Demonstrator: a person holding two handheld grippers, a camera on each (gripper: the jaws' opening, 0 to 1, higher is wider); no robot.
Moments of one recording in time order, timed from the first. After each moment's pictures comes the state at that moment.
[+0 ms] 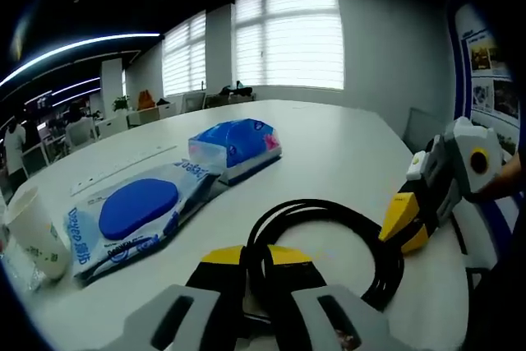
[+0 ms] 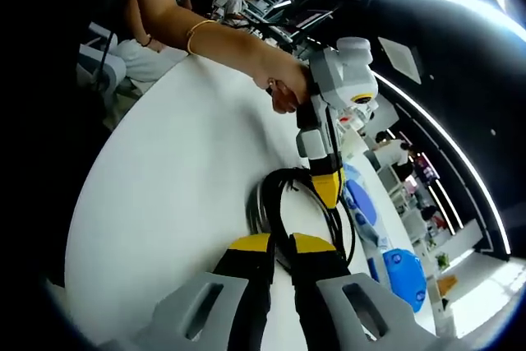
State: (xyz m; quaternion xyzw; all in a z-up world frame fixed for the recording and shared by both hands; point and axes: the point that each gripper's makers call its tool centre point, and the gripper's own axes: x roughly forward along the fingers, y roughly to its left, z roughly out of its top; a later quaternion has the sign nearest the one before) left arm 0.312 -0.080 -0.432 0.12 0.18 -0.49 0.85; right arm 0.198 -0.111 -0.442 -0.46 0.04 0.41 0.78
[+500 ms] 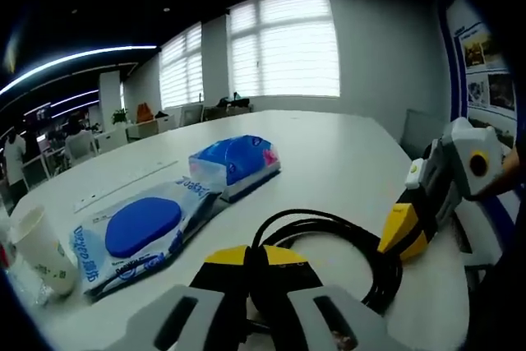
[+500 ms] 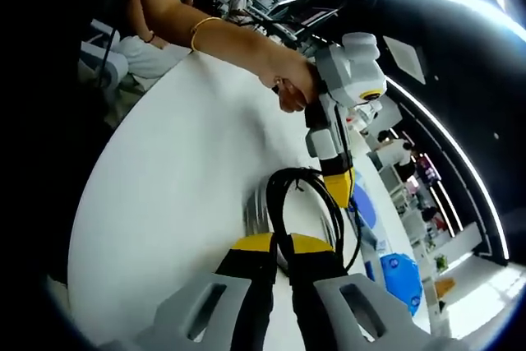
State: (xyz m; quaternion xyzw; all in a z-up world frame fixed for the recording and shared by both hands) left arm 0.313 -0.083 -0.414 0.13 0.14 -0.49 0.85; right arm 0.198 -0.108 -0.437 -0.48 0.04 0.41 0.77
